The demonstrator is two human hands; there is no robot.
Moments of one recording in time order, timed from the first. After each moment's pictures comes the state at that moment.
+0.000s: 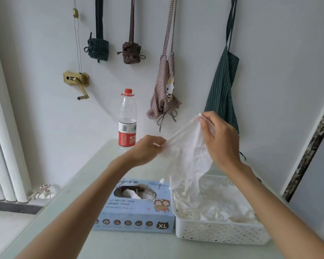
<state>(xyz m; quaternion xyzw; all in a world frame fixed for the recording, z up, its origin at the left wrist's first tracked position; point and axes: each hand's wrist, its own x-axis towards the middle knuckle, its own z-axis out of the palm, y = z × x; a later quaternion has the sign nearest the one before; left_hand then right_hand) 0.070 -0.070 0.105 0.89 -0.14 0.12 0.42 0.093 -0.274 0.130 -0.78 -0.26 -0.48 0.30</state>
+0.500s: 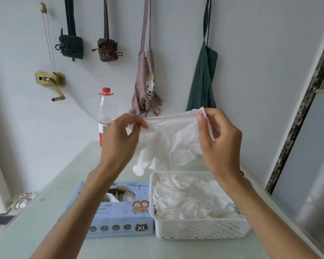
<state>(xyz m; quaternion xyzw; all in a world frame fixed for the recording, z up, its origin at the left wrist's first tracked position) 0.045 -0.108 0.125 0.78 -0.09 0.44 0.44 0.047 -0.302 0.136 -0.70 -0.26 -0.48 0.47</state>
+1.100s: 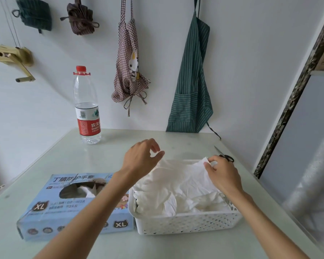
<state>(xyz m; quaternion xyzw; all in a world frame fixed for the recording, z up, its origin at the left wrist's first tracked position) 0.131 -0.170 0.028 0.94 -0.08 0.19 0.26 0.129 -0.405 0.005 -0.95 0.06 -0.16 0.28</state>
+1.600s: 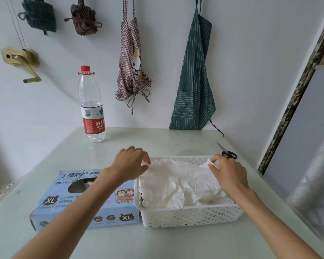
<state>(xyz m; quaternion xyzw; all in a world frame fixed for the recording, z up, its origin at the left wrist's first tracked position) 0.107 -0.138 0.032 0.99 -0.12 0.08 0.05 0.130 -0.416 -0.007 -0.97 0.00 -0.22 0.09</state>
